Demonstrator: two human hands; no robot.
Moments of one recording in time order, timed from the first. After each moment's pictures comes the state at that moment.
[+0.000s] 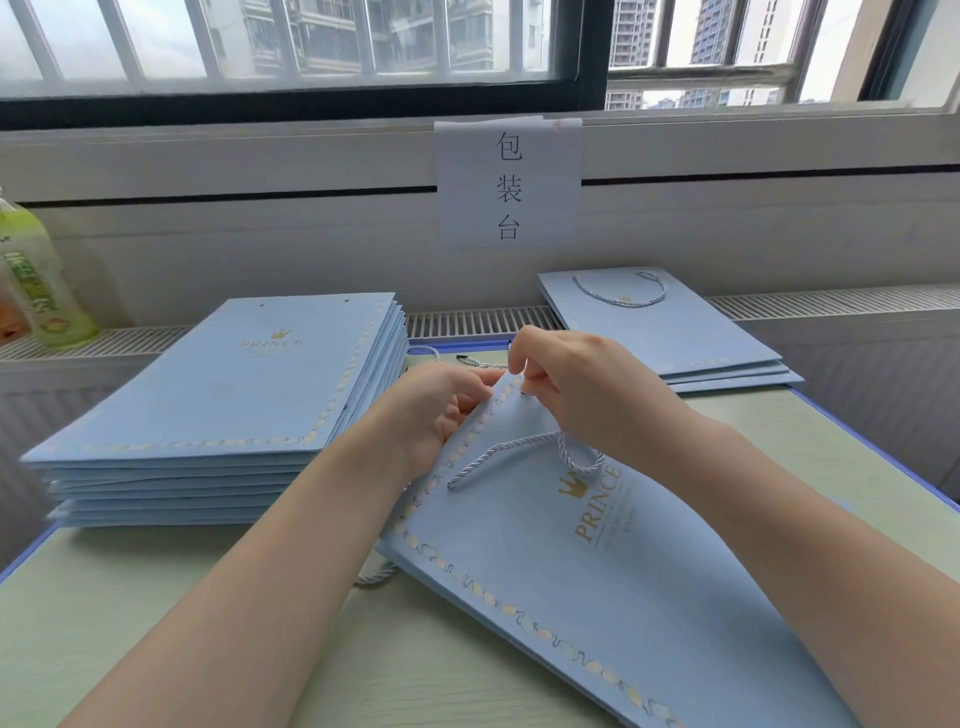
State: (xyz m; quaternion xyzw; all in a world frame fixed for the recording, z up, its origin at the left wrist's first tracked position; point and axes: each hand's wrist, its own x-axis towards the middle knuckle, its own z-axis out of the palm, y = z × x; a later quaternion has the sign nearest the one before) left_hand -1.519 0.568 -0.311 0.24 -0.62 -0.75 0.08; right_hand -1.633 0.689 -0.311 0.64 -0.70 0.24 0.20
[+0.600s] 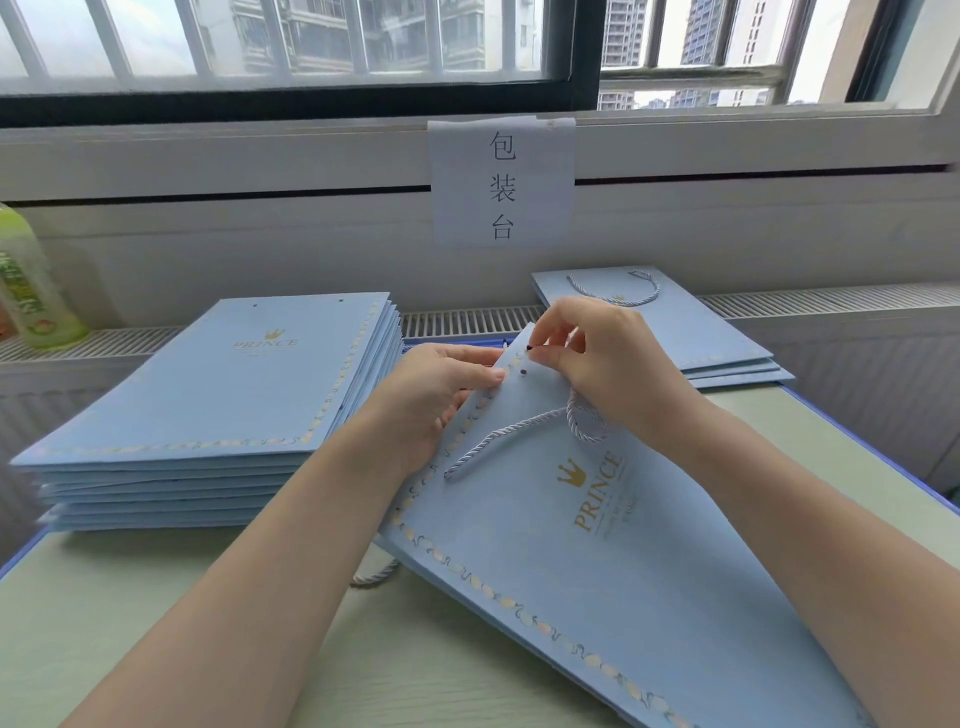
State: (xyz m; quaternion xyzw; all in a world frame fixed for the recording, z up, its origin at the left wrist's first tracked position) left_hand -1.519 0.574 -0.302 0.22 -0.63 -0.72 0.17; right_hand -1.645 0.689 -0.302 0.53 -0.74 0.40 0.12
